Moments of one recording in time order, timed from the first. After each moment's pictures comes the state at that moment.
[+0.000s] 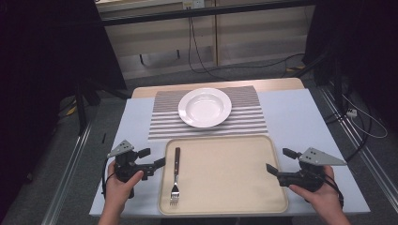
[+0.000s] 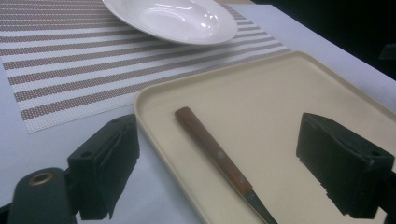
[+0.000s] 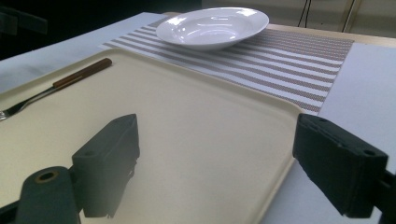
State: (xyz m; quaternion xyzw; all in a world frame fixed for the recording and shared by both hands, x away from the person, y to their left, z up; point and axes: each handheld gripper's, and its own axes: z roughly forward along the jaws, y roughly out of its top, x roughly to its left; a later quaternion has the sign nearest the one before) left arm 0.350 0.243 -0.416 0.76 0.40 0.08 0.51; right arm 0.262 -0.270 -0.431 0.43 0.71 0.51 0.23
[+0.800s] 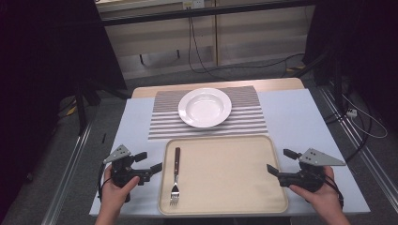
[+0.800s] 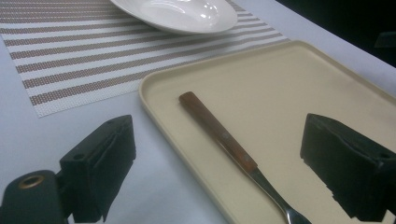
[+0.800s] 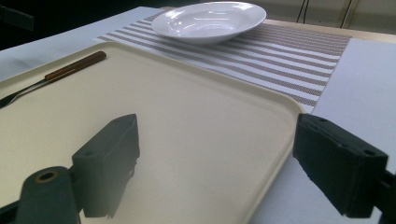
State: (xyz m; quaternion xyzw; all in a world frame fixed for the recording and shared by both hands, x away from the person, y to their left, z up) left arm 0.342 0.252 -0.424 0.77 0.39 0.08 0.51; right arm 0.264 -0.272 -0.437 0.42 0.72 0.50 0.23
